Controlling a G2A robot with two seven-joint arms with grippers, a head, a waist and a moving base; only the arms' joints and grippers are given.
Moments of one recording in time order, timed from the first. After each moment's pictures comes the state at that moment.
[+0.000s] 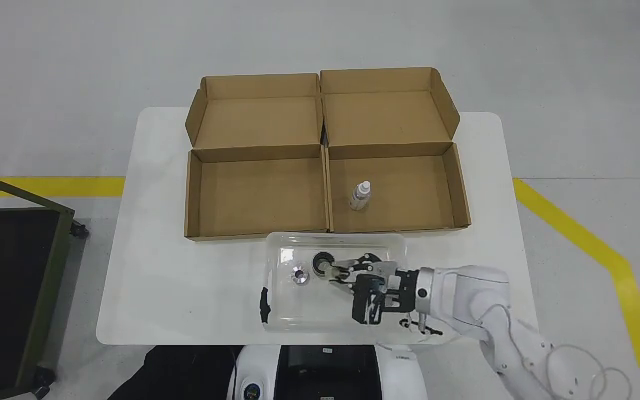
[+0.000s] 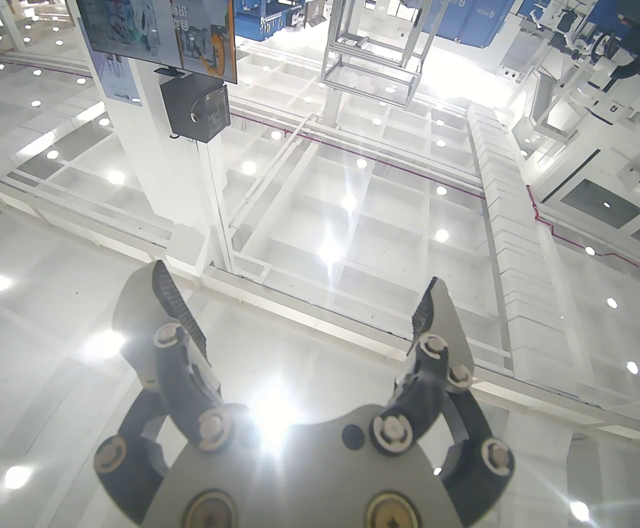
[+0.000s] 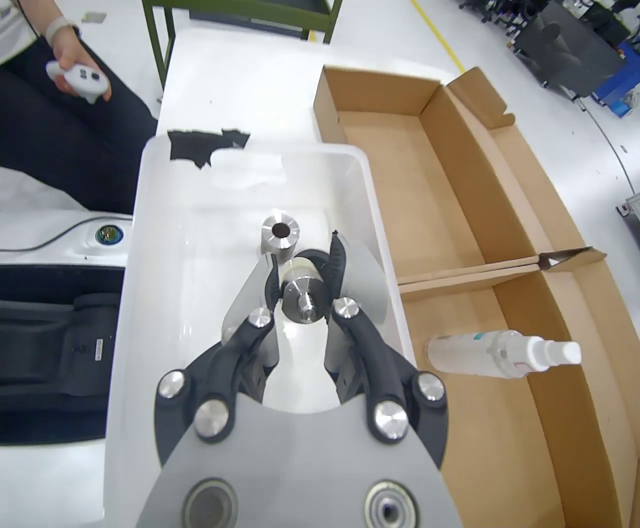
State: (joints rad) left arm -0.17 -0.33 -0.48 -1.21 3.07 0.34 0.06; right arm -1.36 -1.05 1.16 -2.01 -1.49 -0.85 0.13
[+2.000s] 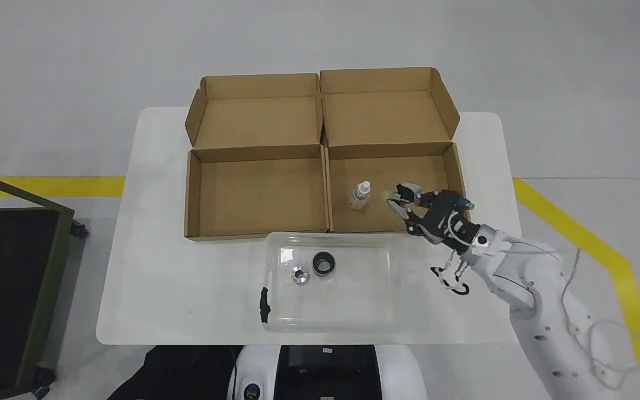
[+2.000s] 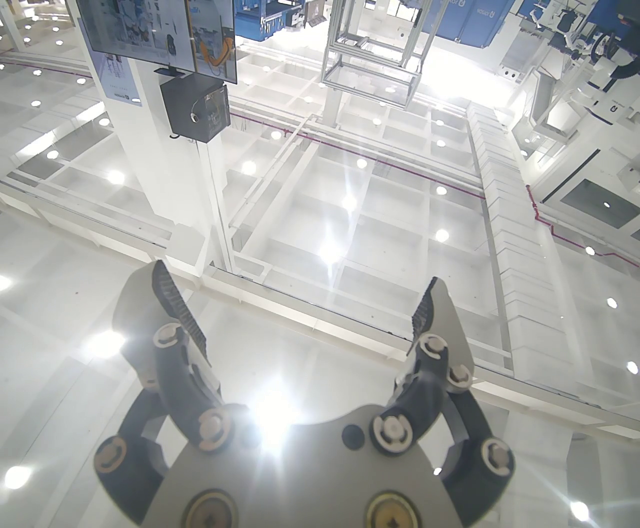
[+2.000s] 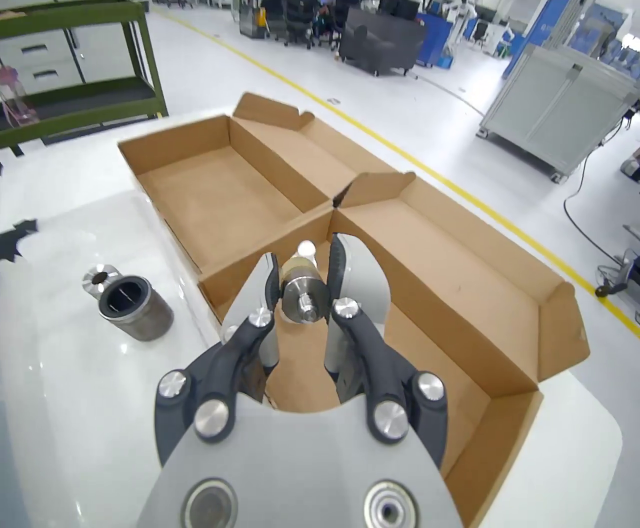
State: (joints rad) left arm -0.17 -0.33 -0.48 -1.21 3.07 0.34 0.06; right arm -1.31 -1.04 1.39 -1.84 -1.25 -0.63 0.13
